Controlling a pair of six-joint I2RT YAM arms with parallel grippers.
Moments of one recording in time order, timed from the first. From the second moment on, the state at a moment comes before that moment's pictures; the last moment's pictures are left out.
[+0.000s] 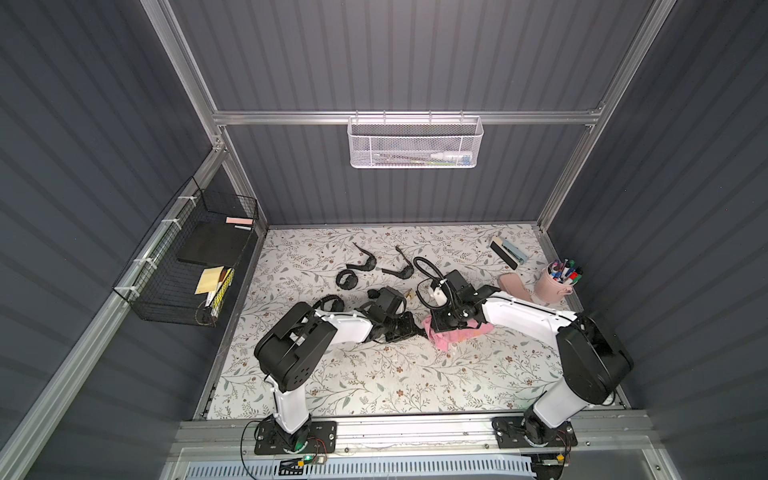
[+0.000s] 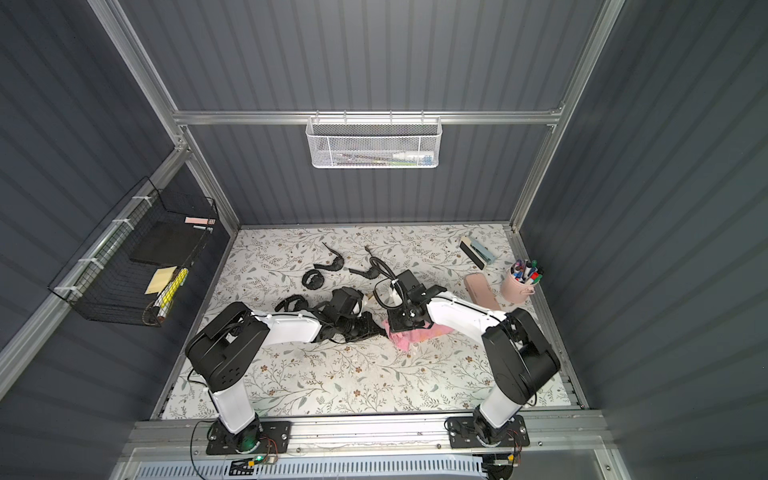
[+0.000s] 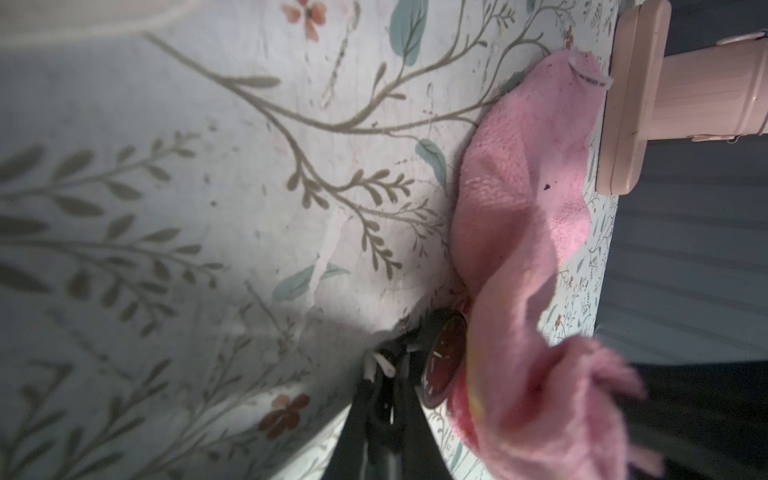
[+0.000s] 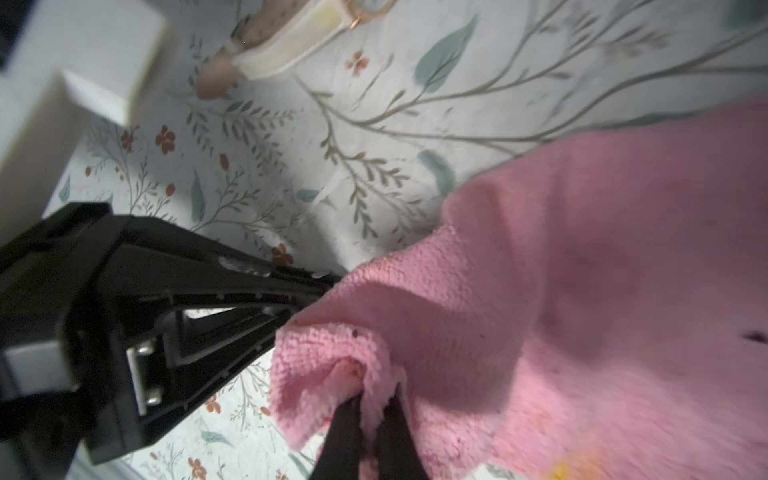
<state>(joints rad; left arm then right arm) -0.70 1.82 0.89 0.08 0.41 -0.91 0.62 1.66 1.01 -0.53 -0.24 0.36</state>
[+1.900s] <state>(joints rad) -0.40 1.58 0.93 -0.47 0.19 -0.57 0.50 1.58 0.96 -0.60 0.08 0.34</state>
